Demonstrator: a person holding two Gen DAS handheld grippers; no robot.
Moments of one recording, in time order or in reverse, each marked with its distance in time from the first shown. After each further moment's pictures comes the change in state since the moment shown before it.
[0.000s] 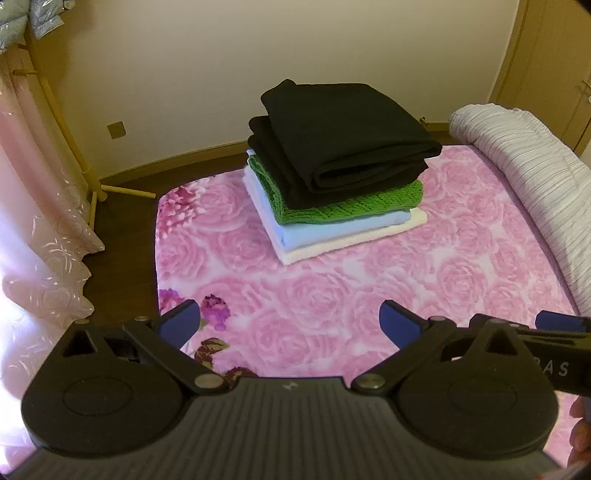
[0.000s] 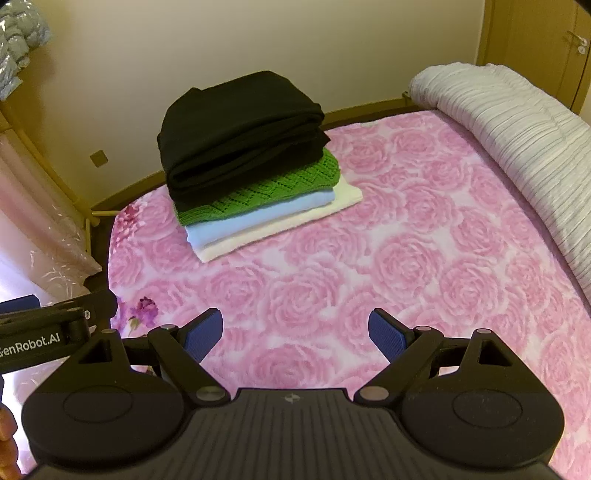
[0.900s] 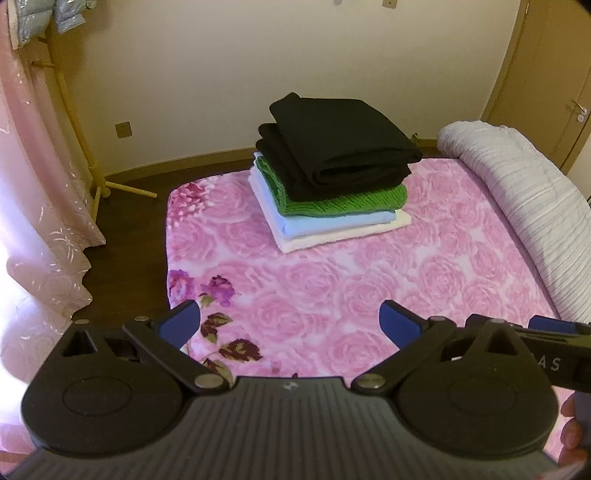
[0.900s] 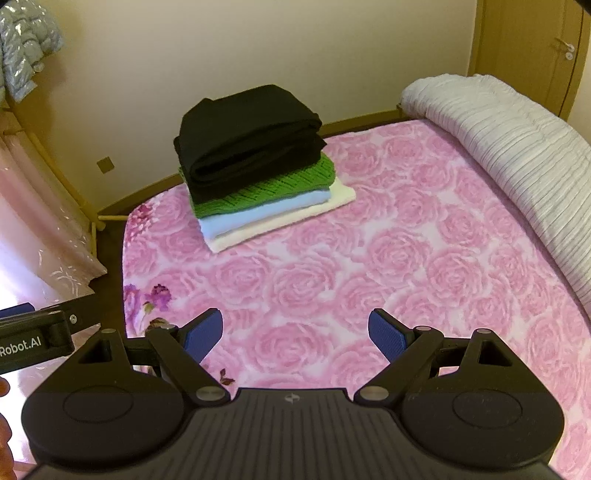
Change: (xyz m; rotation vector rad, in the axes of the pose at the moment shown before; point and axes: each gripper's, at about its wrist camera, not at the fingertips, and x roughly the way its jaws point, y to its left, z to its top) left arm -0.067 0.010 -0.039 -0.034 -0.037 -0.038; right arm -0.058 0.009 -0.042 -0.001 -0.047 -0.010
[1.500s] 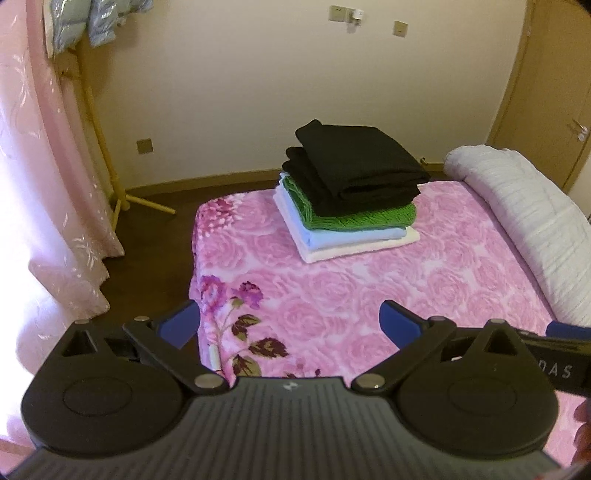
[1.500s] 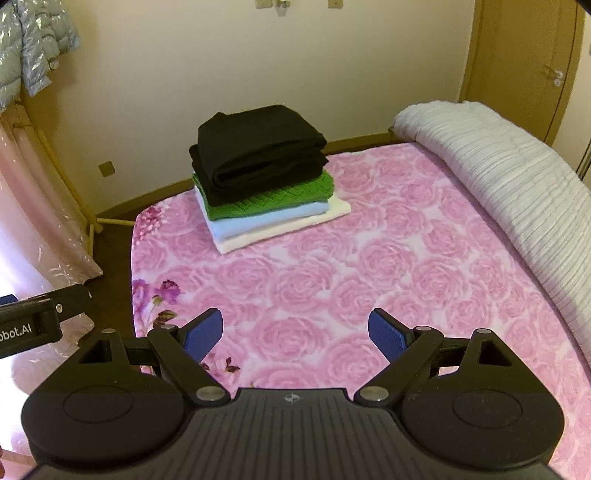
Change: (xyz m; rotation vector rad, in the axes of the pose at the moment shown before) left arm -0.059 0.037 -0.027 -0.043 -0.080 0.019; right arm -0.058 0.034 -0.035 -0.037 -0.068 -0.045
